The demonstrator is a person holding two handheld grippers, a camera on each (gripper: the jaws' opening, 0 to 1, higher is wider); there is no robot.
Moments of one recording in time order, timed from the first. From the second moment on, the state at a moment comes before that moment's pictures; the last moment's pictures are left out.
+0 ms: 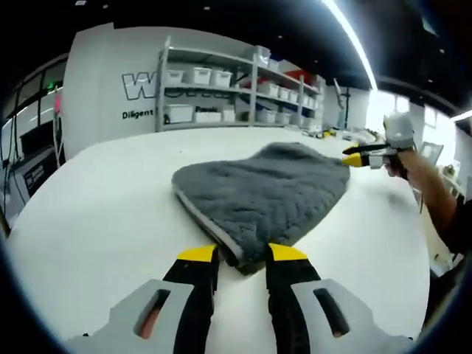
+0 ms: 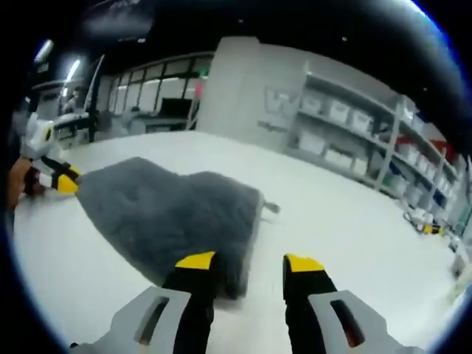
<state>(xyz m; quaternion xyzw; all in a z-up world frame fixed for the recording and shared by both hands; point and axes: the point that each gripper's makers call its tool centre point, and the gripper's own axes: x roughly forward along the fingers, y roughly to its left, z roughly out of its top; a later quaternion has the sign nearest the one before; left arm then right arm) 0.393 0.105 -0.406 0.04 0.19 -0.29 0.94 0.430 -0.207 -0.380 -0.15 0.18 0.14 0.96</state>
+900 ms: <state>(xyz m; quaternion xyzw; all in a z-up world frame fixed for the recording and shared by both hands) 0.385 0.098 -0.409 0.06 0.20 -0.32 0.93 0.439 -0.197 -0.408 -0.18 0.24 0.19 0.94</state>
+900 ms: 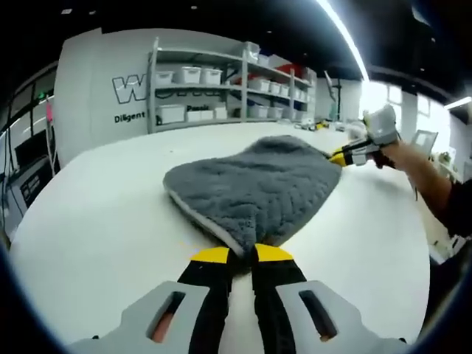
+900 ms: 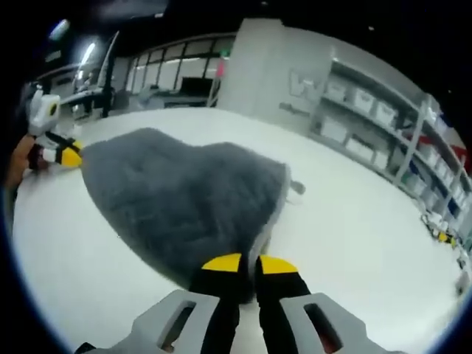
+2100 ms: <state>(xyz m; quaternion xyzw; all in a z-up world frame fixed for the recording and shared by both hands) 0.356 0.069 -0.408 0.17 0.17 -0.39 0.89 0.470 -0.201 -0.415 -0.27 0.32 0.25 0.87</state>
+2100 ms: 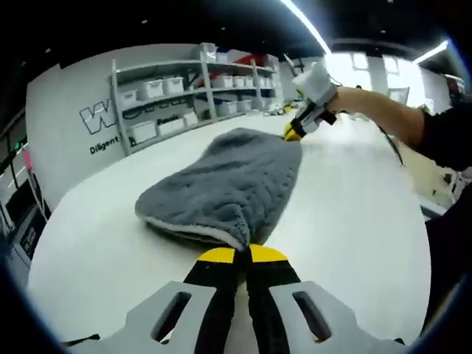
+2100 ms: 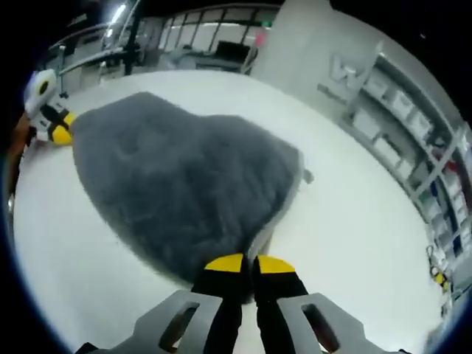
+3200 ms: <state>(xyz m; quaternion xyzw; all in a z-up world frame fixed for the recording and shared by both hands) 0.302 0.005 -0.410 0.20 0.17 -0.45 0.85 0.513 -0.197 -0.418 -0.36 0.37 0.26 0.82</state>
